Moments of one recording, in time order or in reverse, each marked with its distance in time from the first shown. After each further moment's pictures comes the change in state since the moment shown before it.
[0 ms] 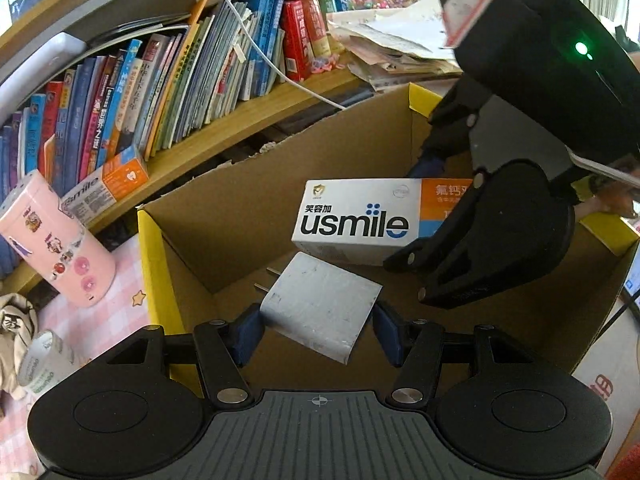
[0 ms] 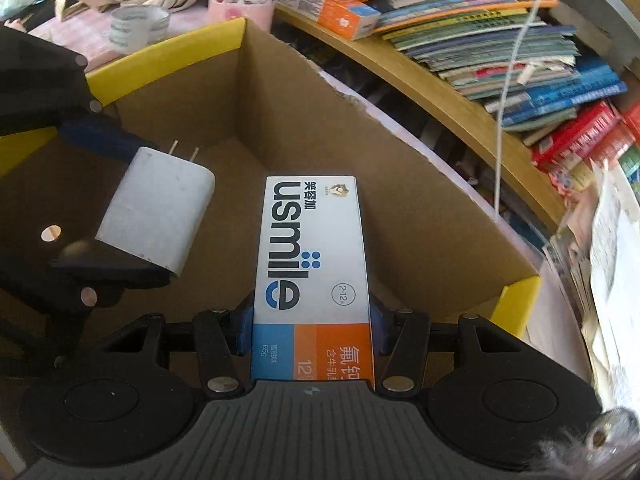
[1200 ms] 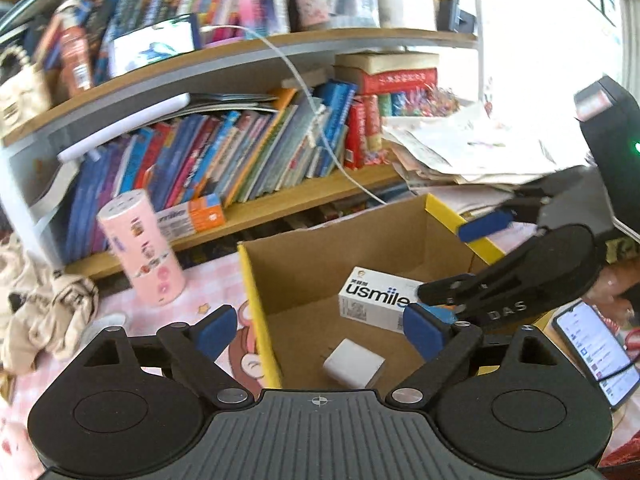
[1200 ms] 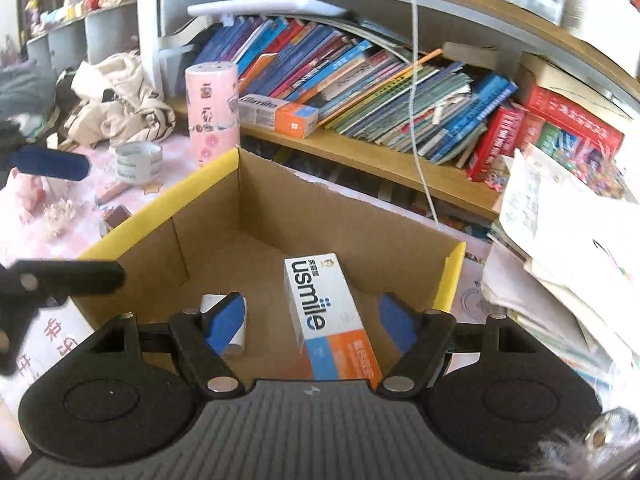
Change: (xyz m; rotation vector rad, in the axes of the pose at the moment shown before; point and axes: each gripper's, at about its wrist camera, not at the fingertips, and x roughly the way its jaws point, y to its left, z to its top) left arm -0.114 0.013 -0.030 -0.206 -0.249 0.102; right arm -0.107 0.020 -0.042 0.311 -0.306 -0.055
